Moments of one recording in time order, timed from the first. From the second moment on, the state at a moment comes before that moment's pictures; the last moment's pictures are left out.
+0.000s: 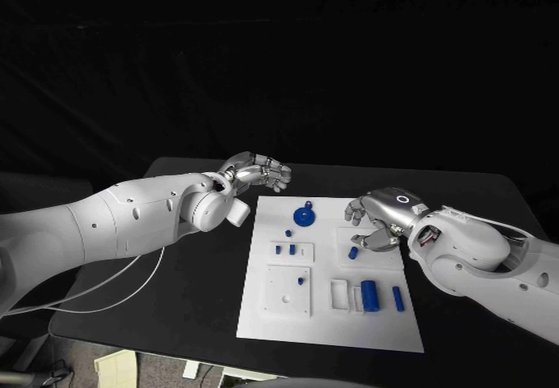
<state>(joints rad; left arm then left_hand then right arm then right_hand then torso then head) 1.25 -0.70 -0.13 1.22 -0.19 -0.15 0.26 1.11 -0.13 0.57 -0.27 0.05 0.85 0.17 0.39 0.39 1.24 0.11 0.07 0.15 0.92 0.12 0.46 0.43 0.07 0.67 0.02 0.66 1.12 1.15 -0.83 -0.03 1.61 -1.81 -0.27 -0.18 1.10 -0.30 0.71 -0.25 0.07 0.93 0.15 0.32 0.42 1.22 0.08 0.07 0.23 1.17 -0.03 1.21 0.80 0.15 1.17 -0.06 1.03 1.29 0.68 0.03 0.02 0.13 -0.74</state>
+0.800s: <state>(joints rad) 1.25 -0.70 -0.13 1.22 -0.19 -0.15 0.27 1.11 -0.12 0.57 -0.27 0.05 0.85 0.17 0.39 0.39 1.24 0.11 0.07 0.15 0.92 0.12 0.46 0.43 0.06 0.67 0.02 0.66 1.12 1.14 -0.81 -0.10 1.56 -1.80 -0.15 -0.18 1.09 -0.30 0.69 -0.24 0.06 0.92 0.15 0.32 0.42 1.20 0.09 0.07 0.22 1.16 -0.02 1.21 0.80 0.14 1.16 -0.06 1.02 1.29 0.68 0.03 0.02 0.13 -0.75</state>
